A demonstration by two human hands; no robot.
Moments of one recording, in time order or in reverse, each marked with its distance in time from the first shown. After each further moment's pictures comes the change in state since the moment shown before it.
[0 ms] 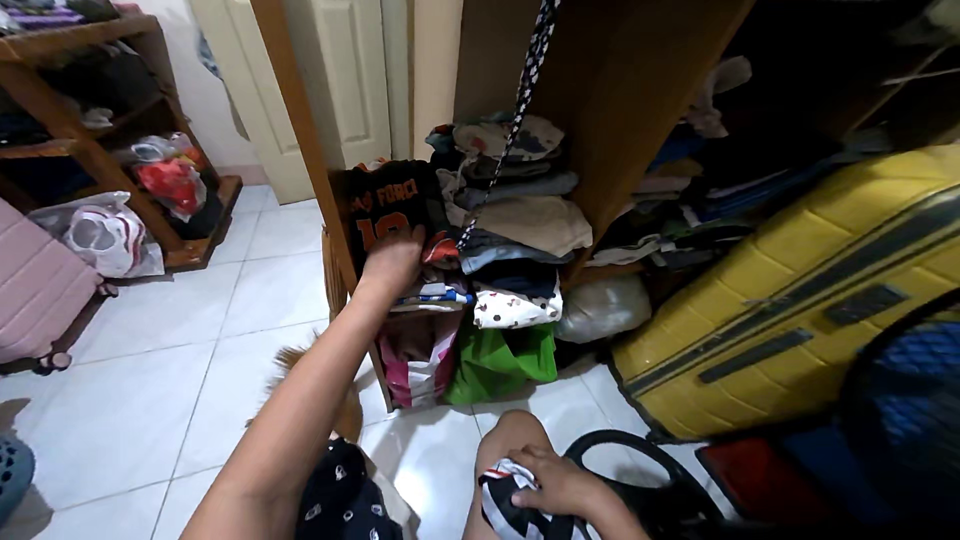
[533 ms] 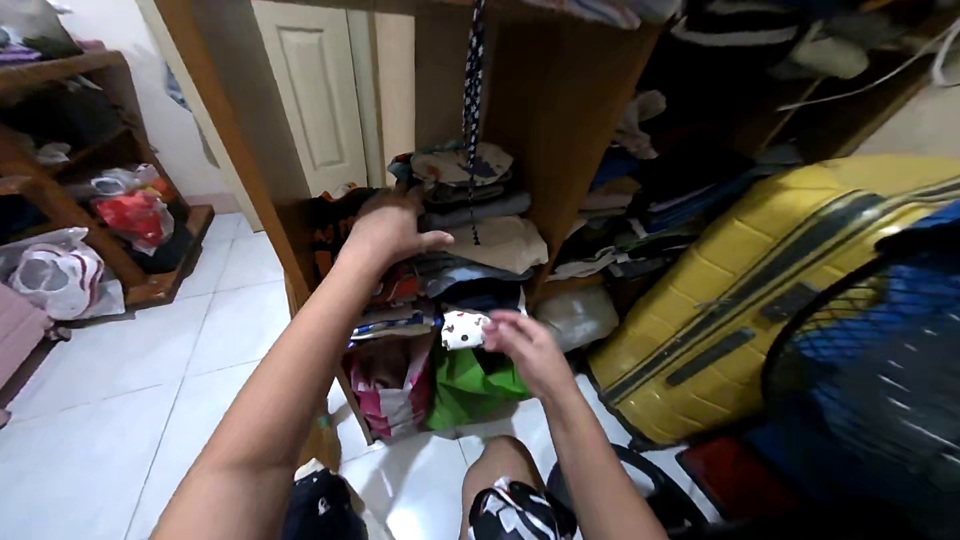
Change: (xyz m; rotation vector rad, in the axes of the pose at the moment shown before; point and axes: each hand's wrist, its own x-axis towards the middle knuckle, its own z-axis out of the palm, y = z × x) left_hand 0.051 0.051 -0.079 -0.132 -0.042 0.040; right_hand -0.038 -0.082 -0.152 1.031 0.935 -0.590
